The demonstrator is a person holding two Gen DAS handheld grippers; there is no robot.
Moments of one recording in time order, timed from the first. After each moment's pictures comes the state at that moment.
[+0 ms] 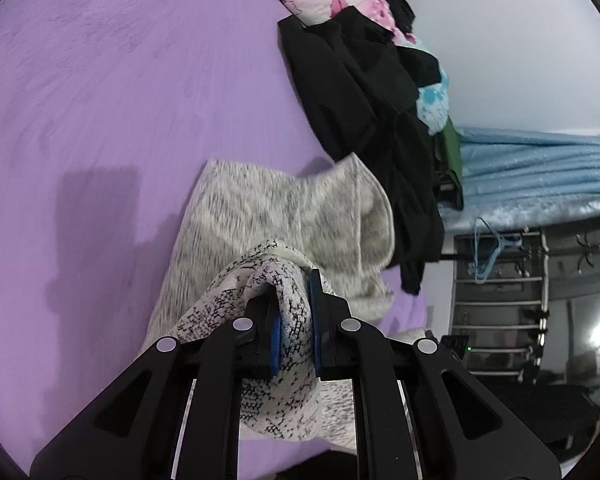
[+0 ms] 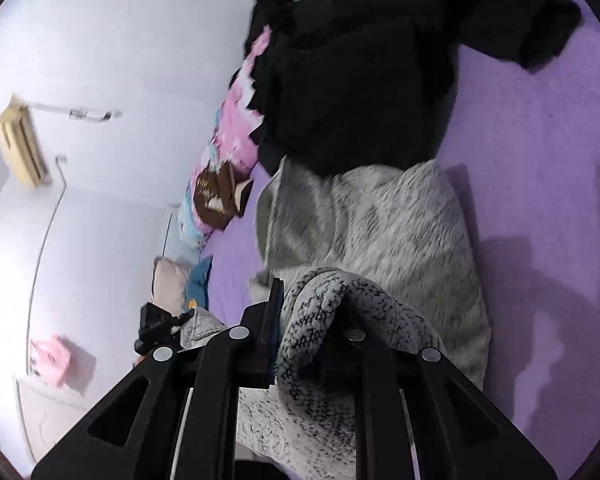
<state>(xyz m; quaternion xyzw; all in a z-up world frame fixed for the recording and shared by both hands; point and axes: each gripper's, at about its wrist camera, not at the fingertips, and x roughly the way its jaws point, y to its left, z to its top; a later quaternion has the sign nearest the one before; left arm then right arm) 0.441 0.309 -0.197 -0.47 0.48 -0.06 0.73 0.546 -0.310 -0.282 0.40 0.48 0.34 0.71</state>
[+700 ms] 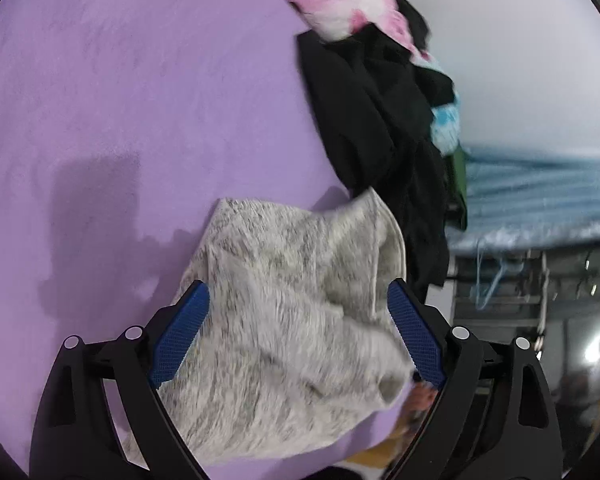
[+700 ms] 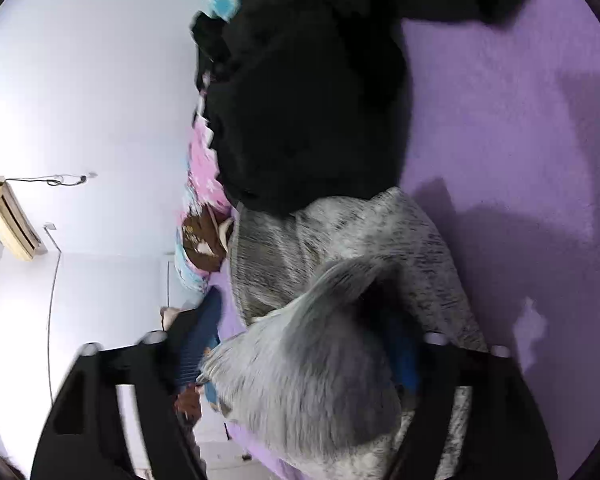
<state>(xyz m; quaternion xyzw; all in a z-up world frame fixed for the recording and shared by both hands) 0.454 0.336 -0.211 -0.48 0.47 -0.06 0.74 0.575 -0.299 -0.304 0.45 0.46 0.29 0.71</state>
